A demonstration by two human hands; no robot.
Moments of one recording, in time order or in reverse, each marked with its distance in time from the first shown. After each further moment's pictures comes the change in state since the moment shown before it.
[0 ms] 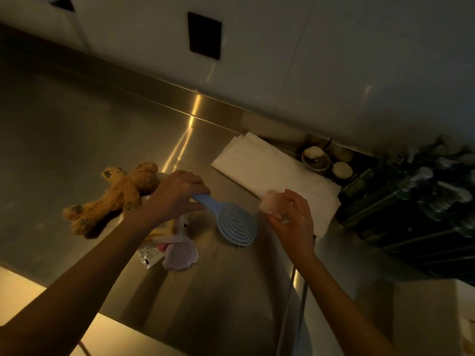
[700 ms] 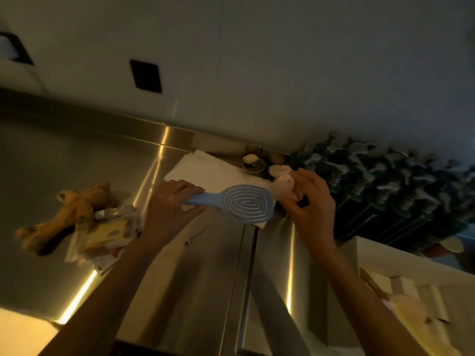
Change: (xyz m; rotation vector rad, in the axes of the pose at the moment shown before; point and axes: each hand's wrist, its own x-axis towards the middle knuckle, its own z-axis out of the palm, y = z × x) left_hand 0.036 0.171 -0.022 -0.100 0.431 -0.130; right_hand -0.019 -0.012 -0.191 -0.083 0.288 -0.164
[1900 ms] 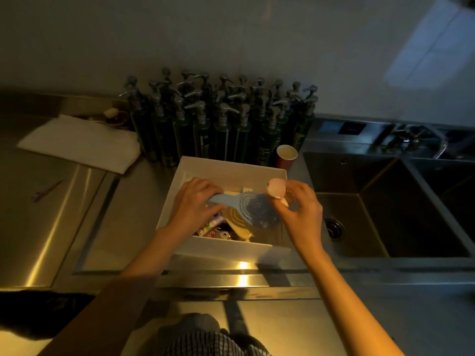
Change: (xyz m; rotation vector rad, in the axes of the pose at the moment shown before) left_hand -0.046 0.404 0.216 -0.194 -0.376 0.057; right_hand -0.211 0.190 -0.347 -0.006 0.048 0.409
